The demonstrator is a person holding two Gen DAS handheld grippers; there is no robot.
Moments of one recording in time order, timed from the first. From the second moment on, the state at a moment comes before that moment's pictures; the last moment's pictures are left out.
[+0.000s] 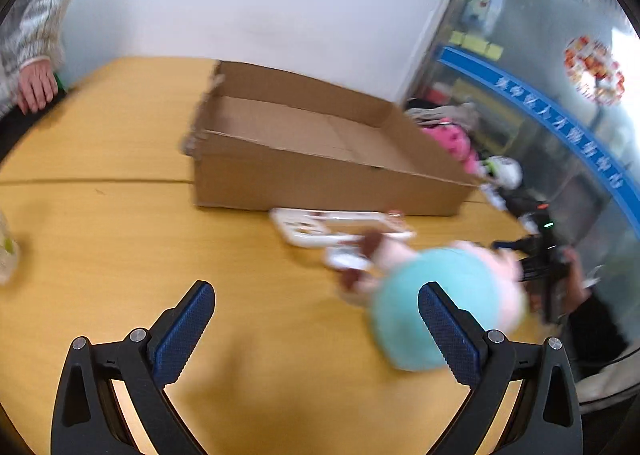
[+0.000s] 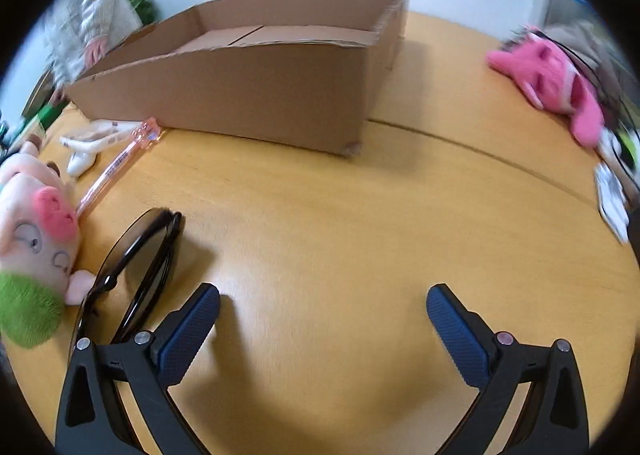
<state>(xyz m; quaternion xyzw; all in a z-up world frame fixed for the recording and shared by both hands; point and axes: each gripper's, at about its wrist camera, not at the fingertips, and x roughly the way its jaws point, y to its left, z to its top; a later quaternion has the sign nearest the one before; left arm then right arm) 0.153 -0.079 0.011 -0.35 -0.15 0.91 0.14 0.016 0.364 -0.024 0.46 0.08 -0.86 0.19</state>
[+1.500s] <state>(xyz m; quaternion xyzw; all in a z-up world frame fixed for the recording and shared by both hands) 0.133 0.013 -0.015 -0.41 -0.17 0.87 0.21 0.124 0.198 0.002 0.44 0.02 -0.85 0.30</state>
